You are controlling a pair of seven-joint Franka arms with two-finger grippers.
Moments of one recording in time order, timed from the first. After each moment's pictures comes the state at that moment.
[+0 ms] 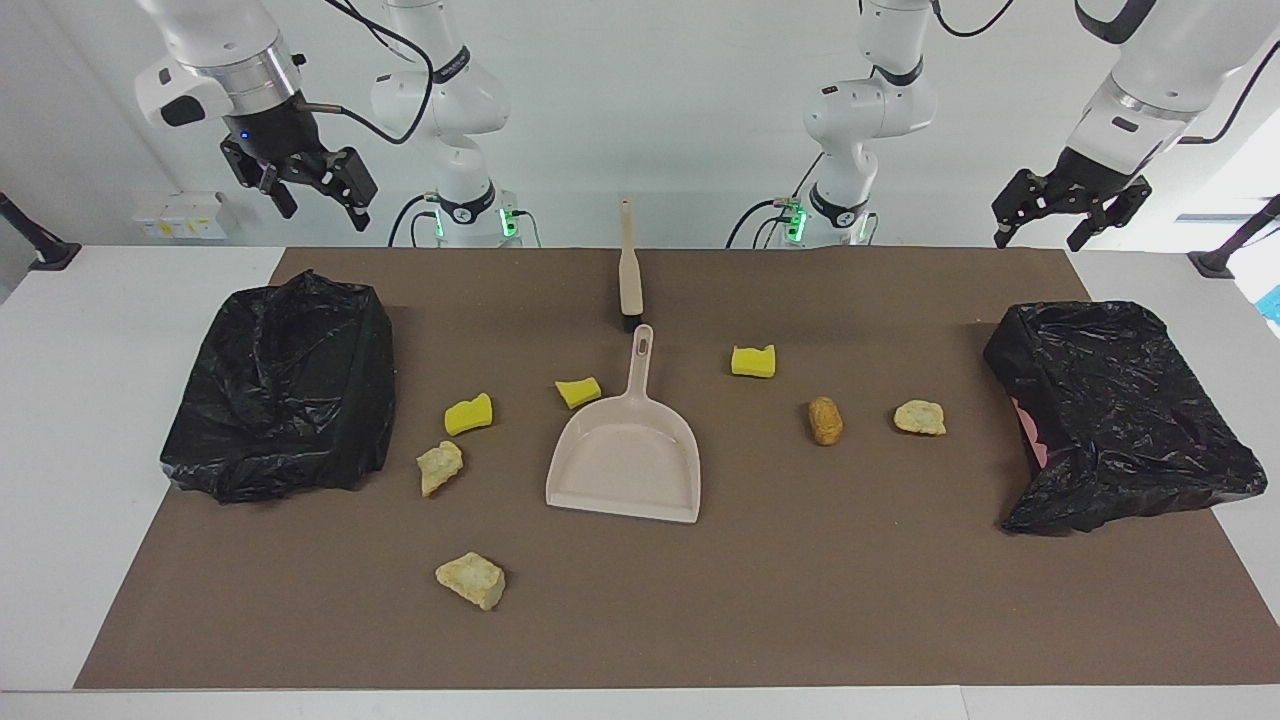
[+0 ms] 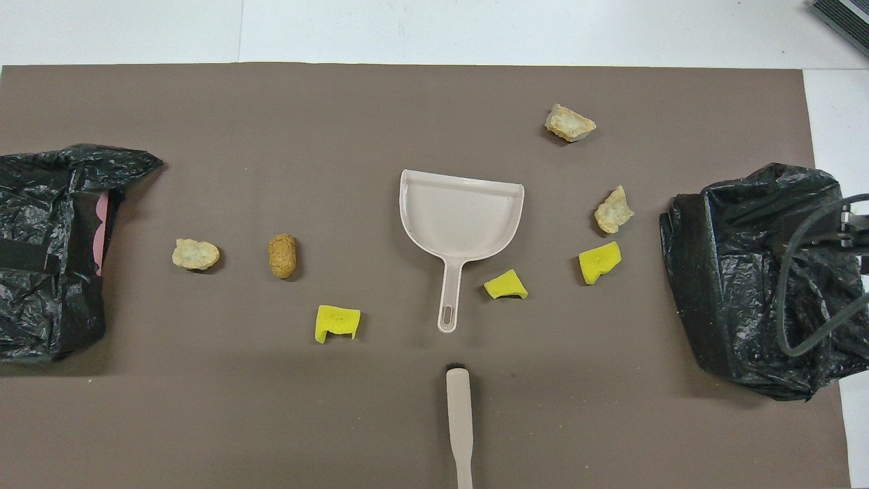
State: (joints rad) left arm 0.11 -0.12 -0.08 -1.67 -0.03 1.53 0.13; right arm -0.02 -0.06 0.02 -1.50 0.00 1.41 0.23
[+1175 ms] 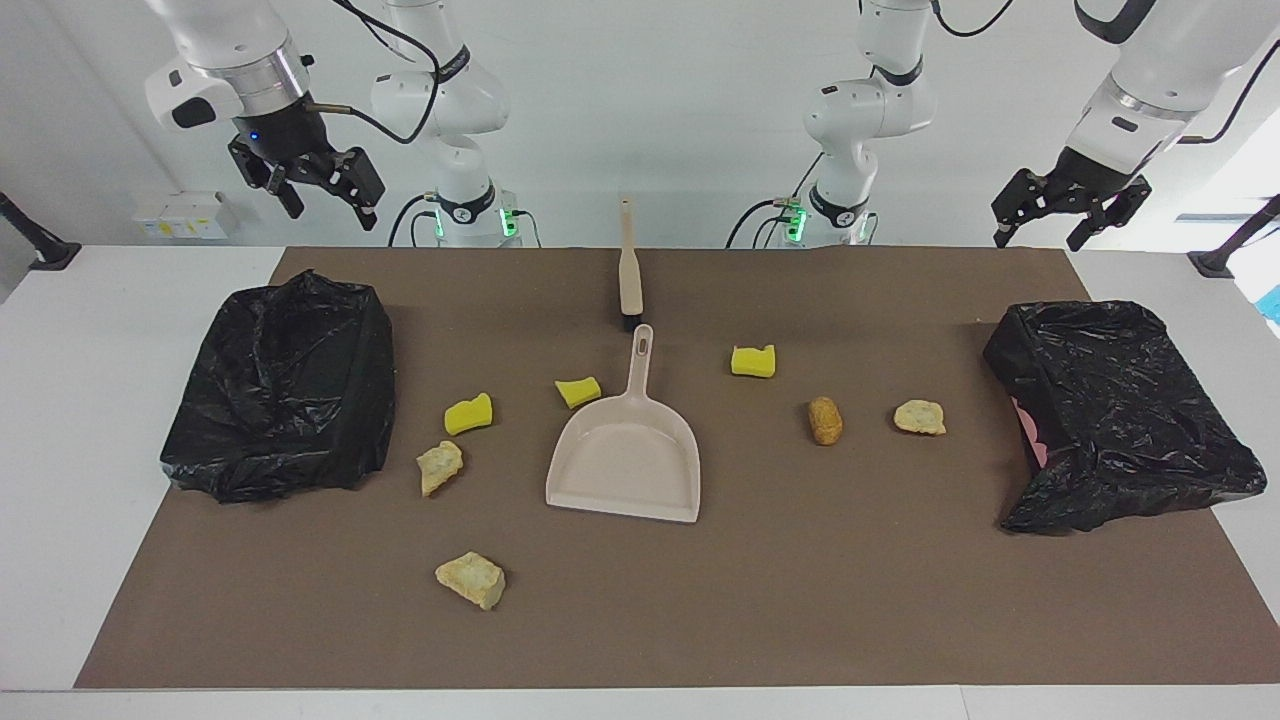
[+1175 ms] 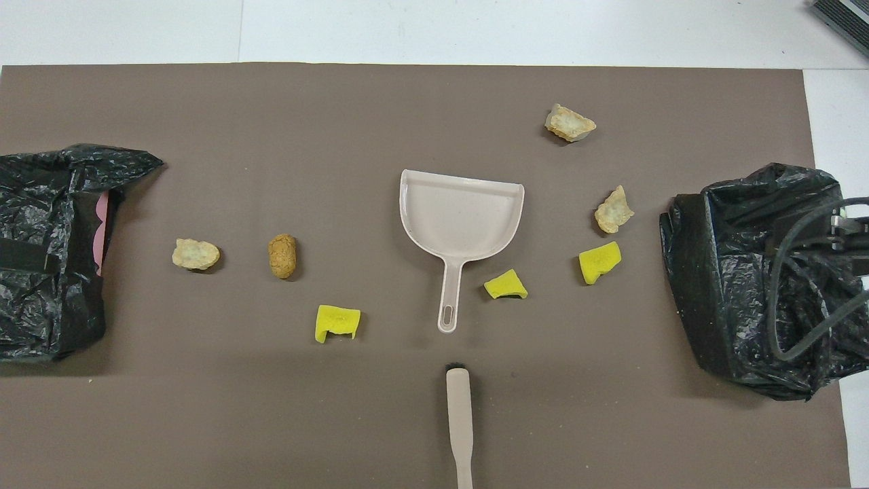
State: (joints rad) left arm 0.11 -0.12 -0.08 -1.67 -0.03 1.53 0.13; right arm -0.02 -0.06 0.02 -1.51 0.00 1.41 0.23
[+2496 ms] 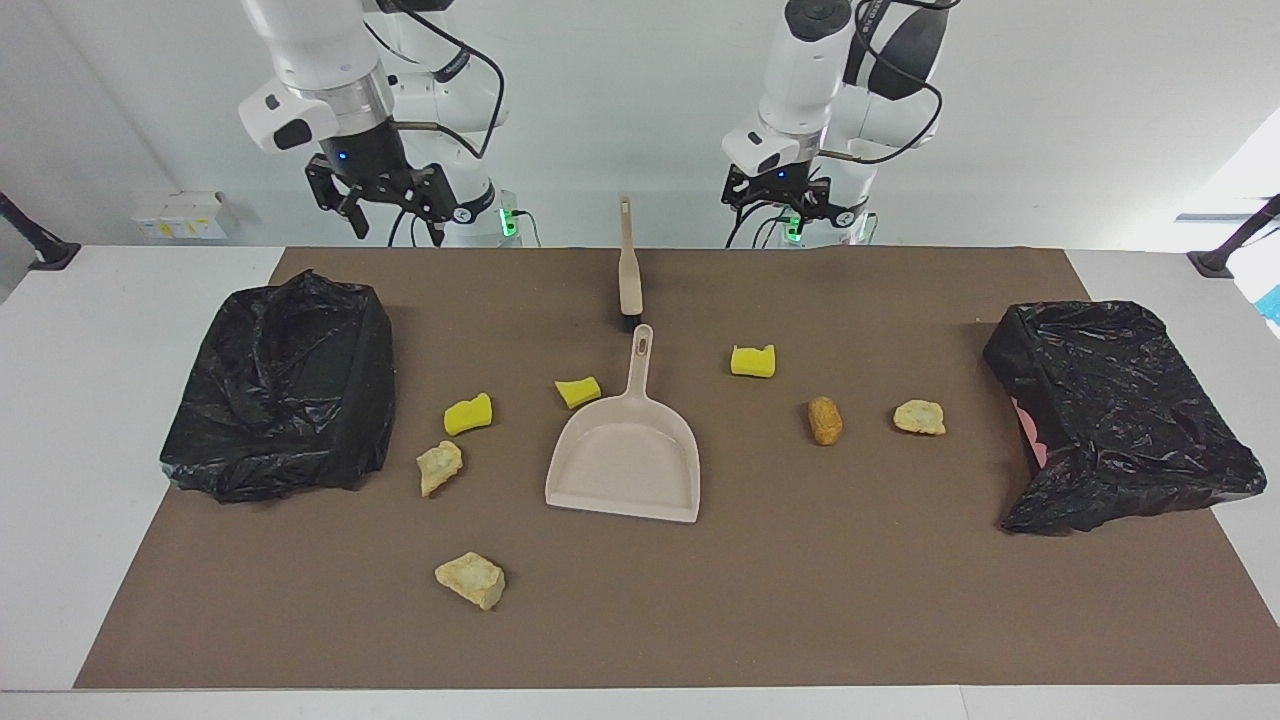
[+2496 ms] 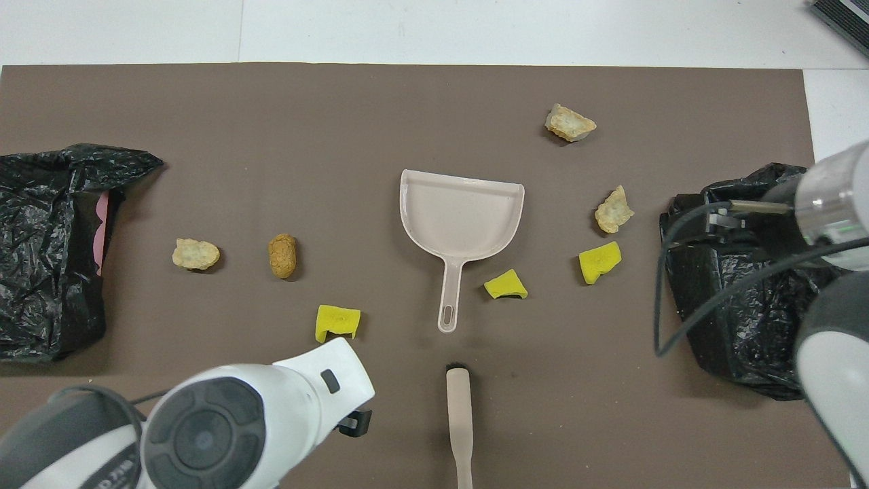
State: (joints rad) left arm -0.57 -0.34 -0.14 -2.21 -0.08 1.79 -0.38; right arm 0.15 -0.03 0.05 -1.57 0.00 1.56 0.35
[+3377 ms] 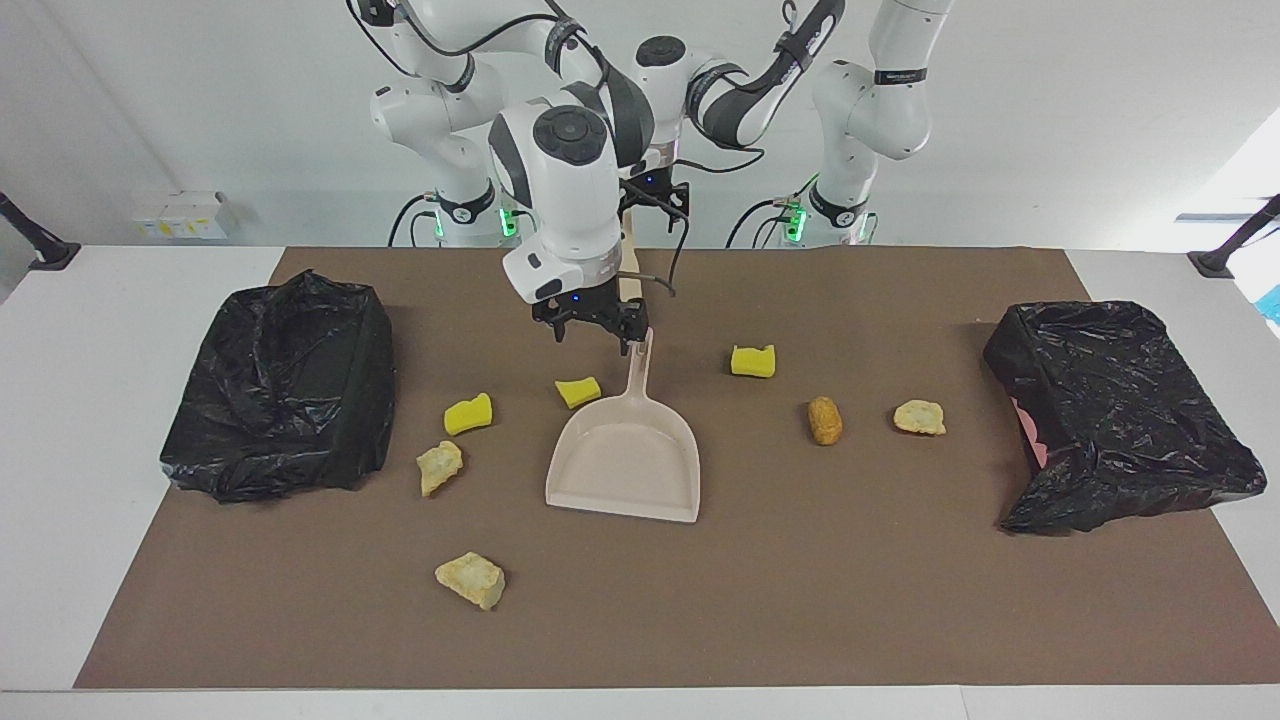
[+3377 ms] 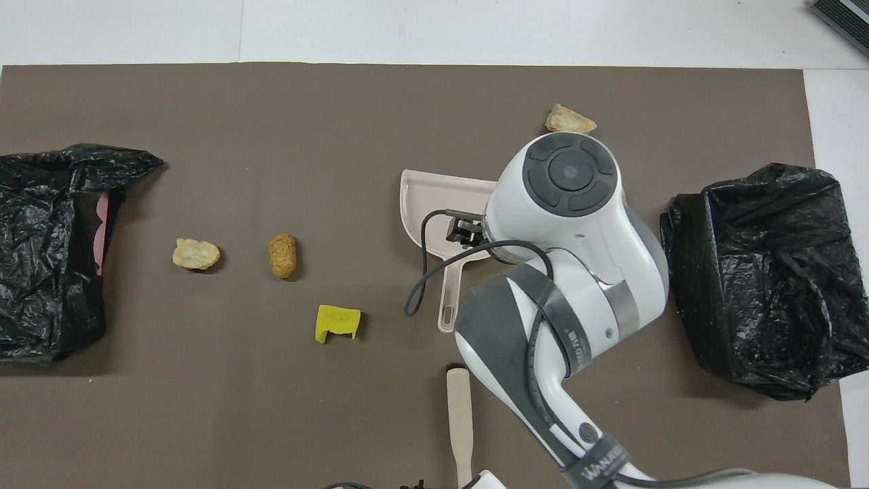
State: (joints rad) left arm -1.11 -0.14 -0.14 -2.43 -0.09 2.34 -1.04; right arm 0.45 0.25 0.05 -1.67 0.01 1.90 0.77
